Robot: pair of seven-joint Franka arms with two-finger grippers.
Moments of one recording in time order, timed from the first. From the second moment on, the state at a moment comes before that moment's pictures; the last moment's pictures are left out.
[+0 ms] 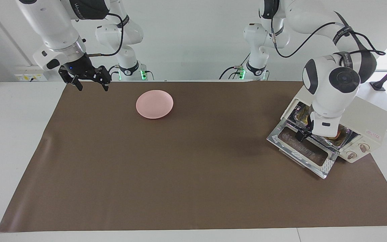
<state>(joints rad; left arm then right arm) -0.45 0.33 0.39 -1.48 0.11 1.73 -0.44 0.07 -0.03 -0.03 -1.61 0.02 1.50 0.10</state>
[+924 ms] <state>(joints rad) -0.42 0.17 0.39 -1.49 0.02 1.50 -0.15 0.07 -0.03 -0.03 -1.61 0.02 1.50 0.10</state>
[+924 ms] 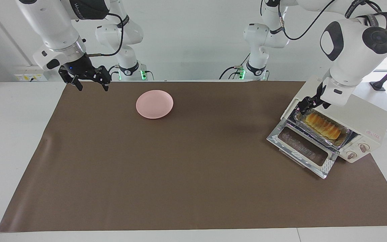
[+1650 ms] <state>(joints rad) -0.18 0.12 0.12 -1.52 0.02 1.43 -0.10 0.07 -0.03 -0.03 -1.61 0.02 1.50 0.10</state>
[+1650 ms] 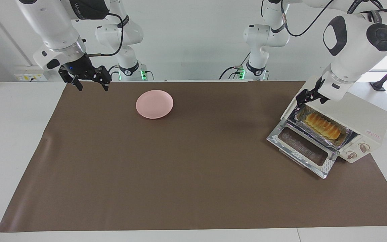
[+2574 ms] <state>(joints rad) -0.14 0.05 0.05 -1.64 0.01 1.45 -0.10 0.07 -0.03 -0.03 -1.61 0.02 1.50 0.10</state>
